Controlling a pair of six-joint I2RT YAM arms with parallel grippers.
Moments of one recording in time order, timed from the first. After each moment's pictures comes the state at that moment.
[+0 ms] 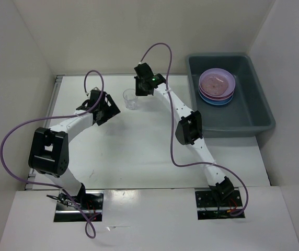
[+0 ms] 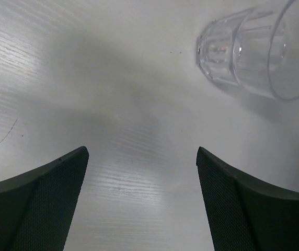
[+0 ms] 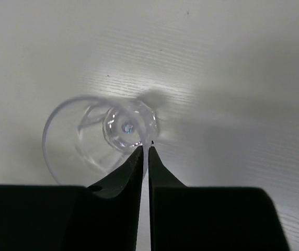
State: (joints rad) left arm -0.21 1.65 1.08 -0.26 -0.08 -0.76; right arm 0.59 2.69 2.77 -0.88 0.09 0.46
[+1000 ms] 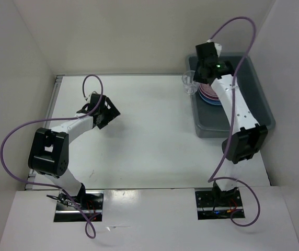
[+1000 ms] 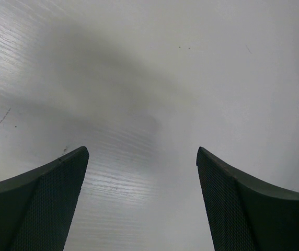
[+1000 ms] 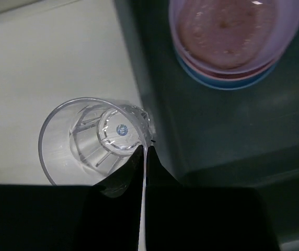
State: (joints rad) left arm -0.21 1.64 1.01 -0.20 -0.08 -0.85; right arm 0.30 1.85 2.04 -0.97 0.37 0.40
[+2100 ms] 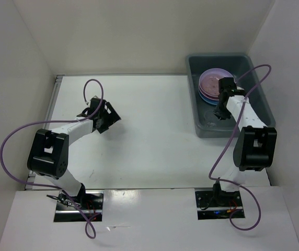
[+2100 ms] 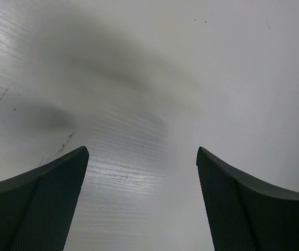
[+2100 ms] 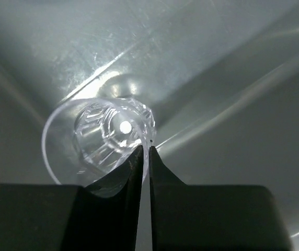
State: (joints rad) left arm -0.21 1.62 0.93 -0.16 -0.03 -0.84; right arm -0.05 1.66 1.33 -0.80 0.32 0.50
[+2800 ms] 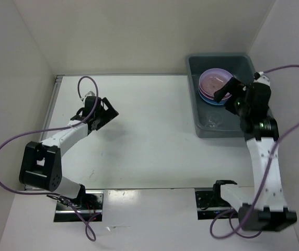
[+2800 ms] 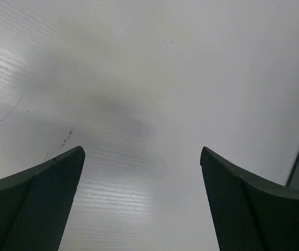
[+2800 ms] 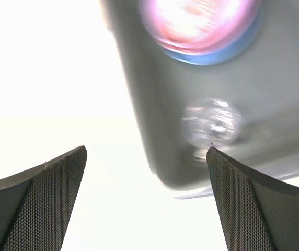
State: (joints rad) left arm -0.21 1.50 0.90 -0.17 -0.06 -0.81; right arm -0.05 1.10 1.30 -0.70 0.06 0.51
